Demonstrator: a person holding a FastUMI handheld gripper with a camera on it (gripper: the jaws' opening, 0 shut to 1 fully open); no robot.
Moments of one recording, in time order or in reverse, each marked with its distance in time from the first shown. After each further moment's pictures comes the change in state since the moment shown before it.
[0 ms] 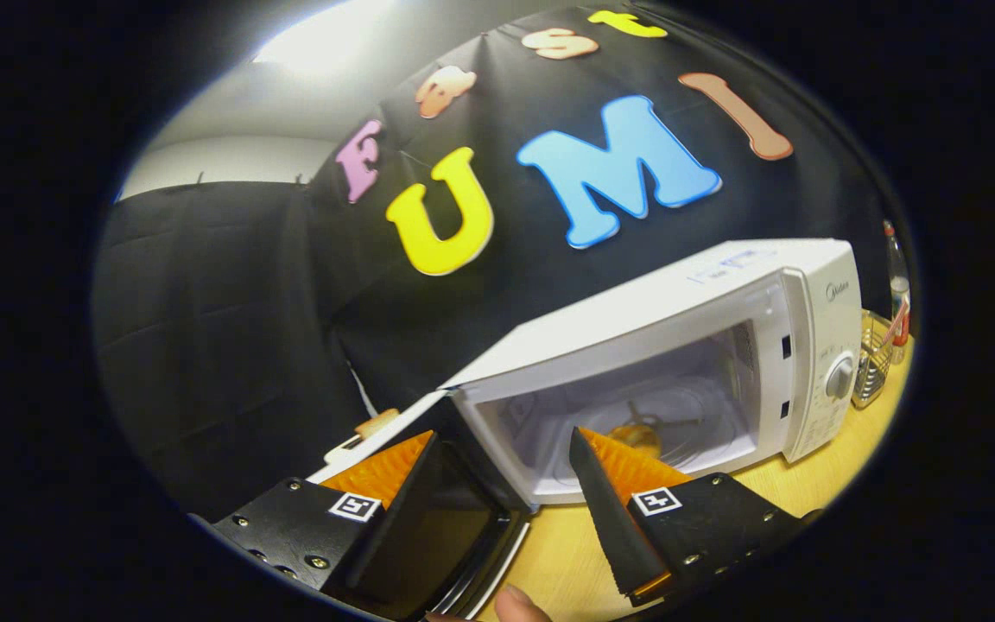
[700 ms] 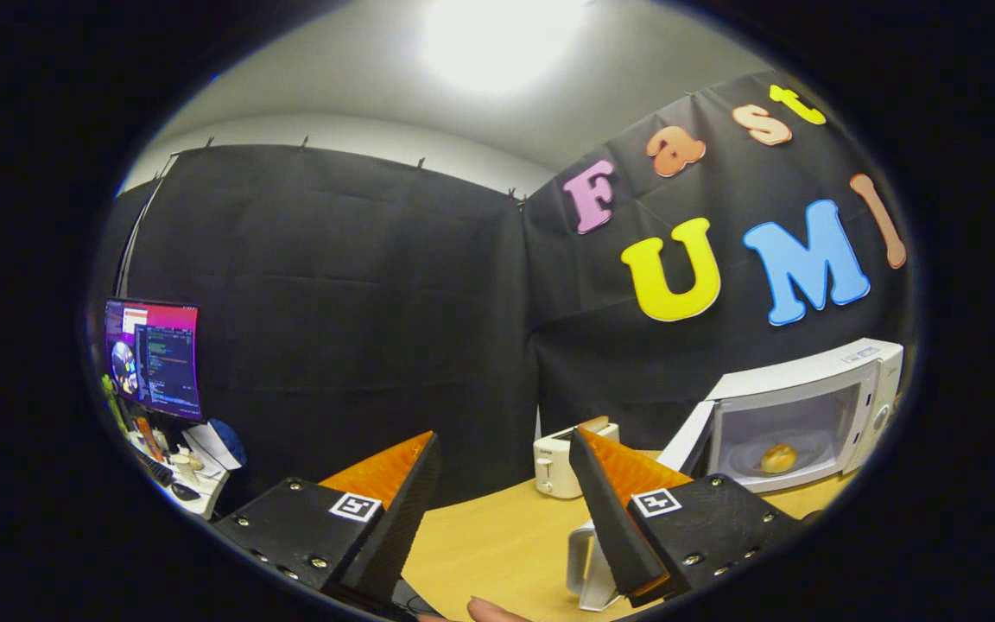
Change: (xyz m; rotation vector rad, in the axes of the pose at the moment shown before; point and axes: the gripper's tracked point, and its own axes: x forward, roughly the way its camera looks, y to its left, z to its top) arm -0.147 0.250 -0.066 -0.270 -0.069 0.437
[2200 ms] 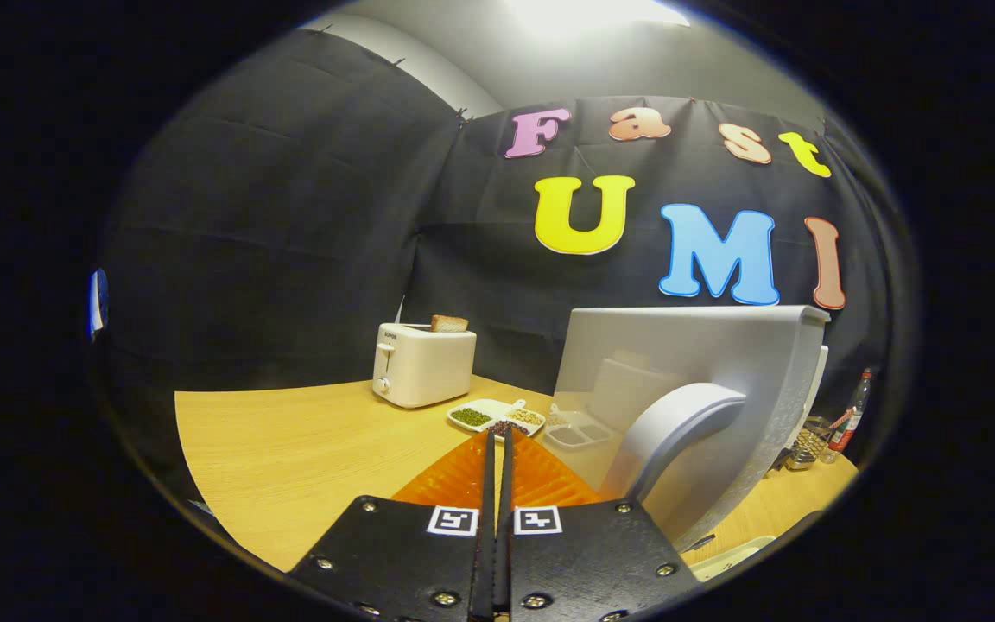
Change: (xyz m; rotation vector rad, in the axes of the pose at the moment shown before) arm -0.014 -0.155 -0.128 -0.260 0.228 -0.460
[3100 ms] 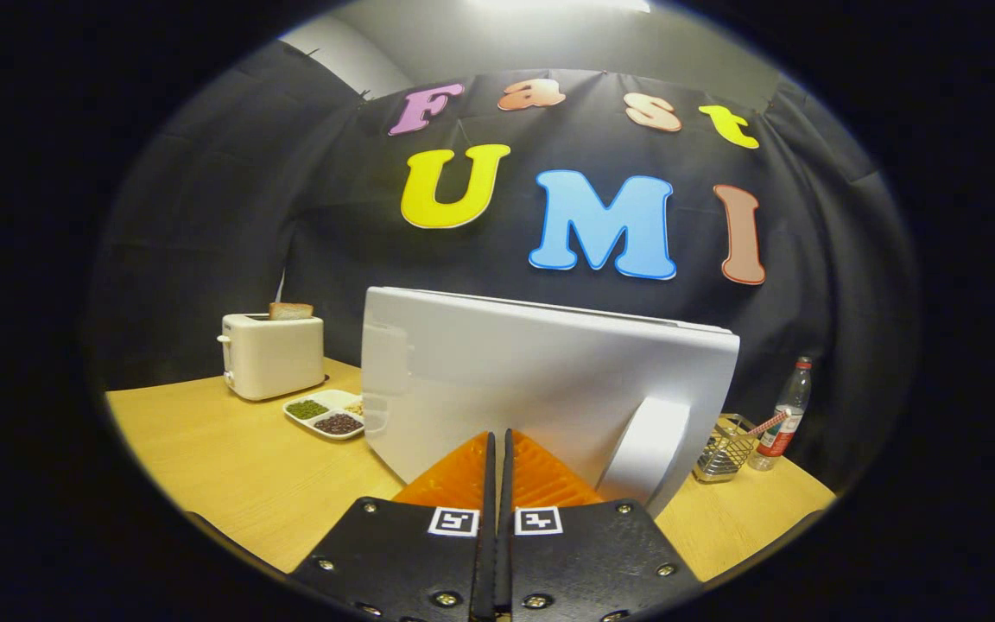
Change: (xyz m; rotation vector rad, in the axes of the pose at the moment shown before) arm 0.042 -0.202 -0.023 0.043 0.065 -0.304
